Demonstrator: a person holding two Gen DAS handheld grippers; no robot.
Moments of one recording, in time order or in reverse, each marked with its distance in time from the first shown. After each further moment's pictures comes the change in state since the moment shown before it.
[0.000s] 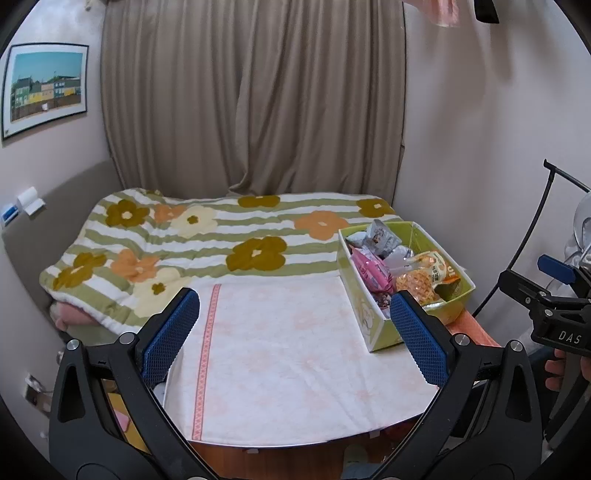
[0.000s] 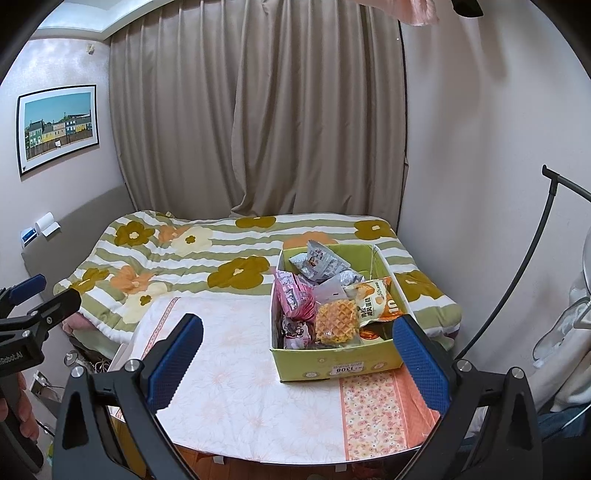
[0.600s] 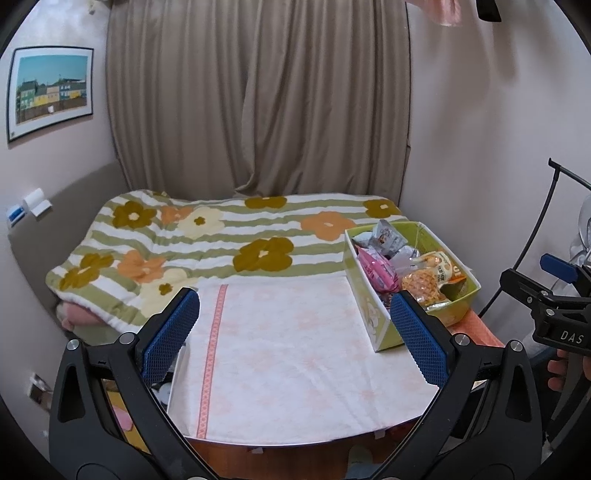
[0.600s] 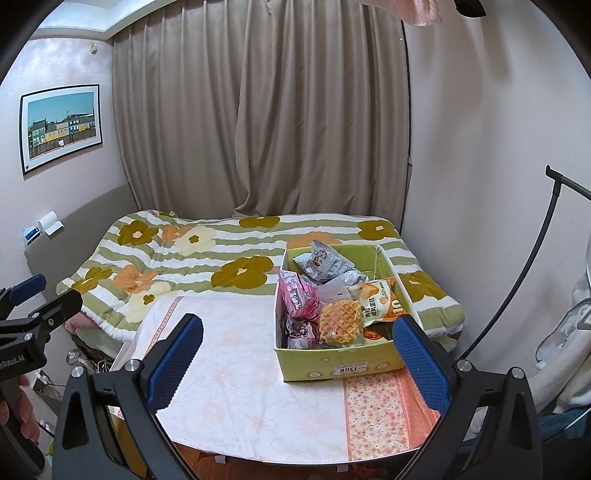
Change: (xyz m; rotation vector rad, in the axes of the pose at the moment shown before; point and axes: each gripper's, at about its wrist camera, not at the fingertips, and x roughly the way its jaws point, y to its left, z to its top) left arm -0.004 -0.002 -0.004 0.000 -0.008 0.036; right arm -0.001 0.003 -0.003 -0.001 0.001 0.000
